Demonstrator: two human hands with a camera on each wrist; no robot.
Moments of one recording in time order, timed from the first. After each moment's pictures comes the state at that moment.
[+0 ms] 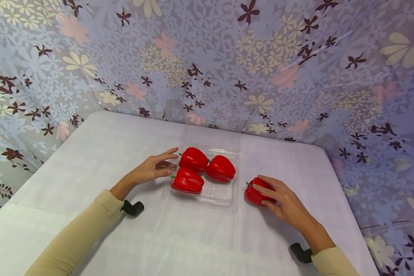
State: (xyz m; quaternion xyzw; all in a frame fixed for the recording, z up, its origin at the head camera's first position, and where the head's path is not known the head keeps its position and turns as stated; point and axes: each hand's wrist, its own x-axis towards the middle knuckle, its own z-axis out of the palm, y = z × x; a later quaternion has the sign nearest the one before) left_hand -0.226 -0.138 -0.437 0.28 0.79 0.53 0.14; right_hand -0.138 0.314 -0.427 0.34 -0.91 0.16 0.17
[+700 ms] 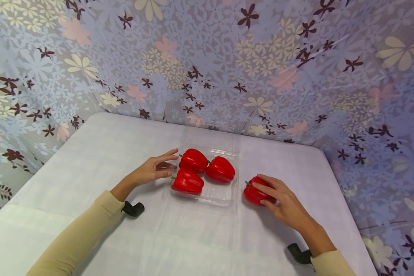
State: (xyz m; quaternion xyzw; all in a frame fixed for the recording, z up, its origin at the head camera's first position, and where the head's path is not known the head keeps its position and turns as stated) left_hand -0.224 -0.138 -0.435 0.28 0.78 0.54 0.14; right_hand -0.132 0.306 -0.414 0.31 -0.92 0.20 0.15
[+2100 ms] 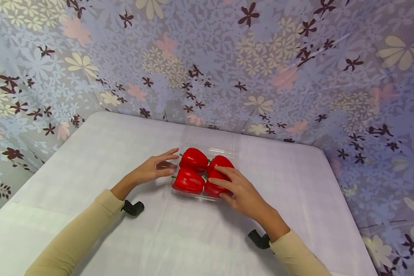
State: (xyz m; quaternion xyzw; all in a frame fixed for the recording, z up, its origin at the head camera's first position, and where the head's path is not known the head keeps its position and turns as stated) left_hand -0.223 -0.137 -0.434 0.27 0.79 0.53 0.15; right_hand -0.150 0.201 -0.402 0.41 -0.88 0.21 0.14
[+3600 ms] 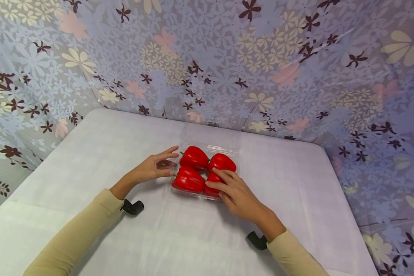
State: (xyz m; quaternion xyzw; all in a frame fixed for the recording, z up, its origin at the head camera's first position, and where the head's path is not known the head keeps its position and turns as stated) left_hand -0.223 -0.134 -0.434 0.24 0.79 0.54 0.15; right_hand -0.150 0.200 -0.423 0.41 -0.87 0.25 0.10
